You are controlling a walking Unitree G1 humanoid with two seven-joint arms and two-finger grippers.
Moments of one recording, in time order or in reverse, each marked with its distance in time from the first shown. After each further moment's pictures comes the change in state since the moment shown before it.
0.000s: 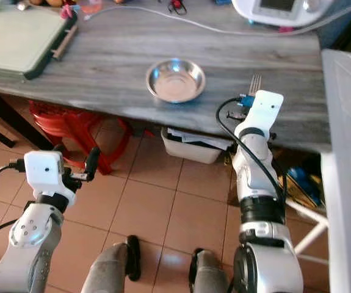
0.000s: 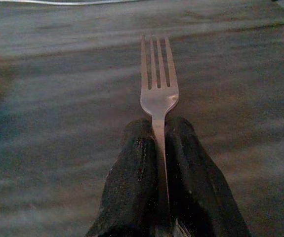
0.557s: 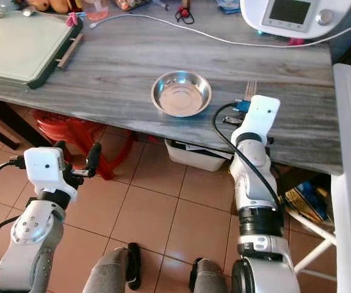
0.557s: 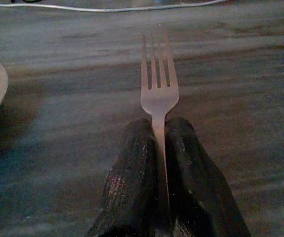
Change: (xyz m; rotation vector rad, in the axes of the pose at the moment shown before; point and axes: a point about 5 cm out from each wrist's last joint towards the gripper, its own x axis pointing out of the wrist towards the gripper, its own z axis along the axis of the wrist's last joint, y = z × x) left arm 0.003 -0.005 0.004 -0.026 -0.022 -0.013; right arm -0.015 0.001 -0.004 -0.010 0.015 -0.005
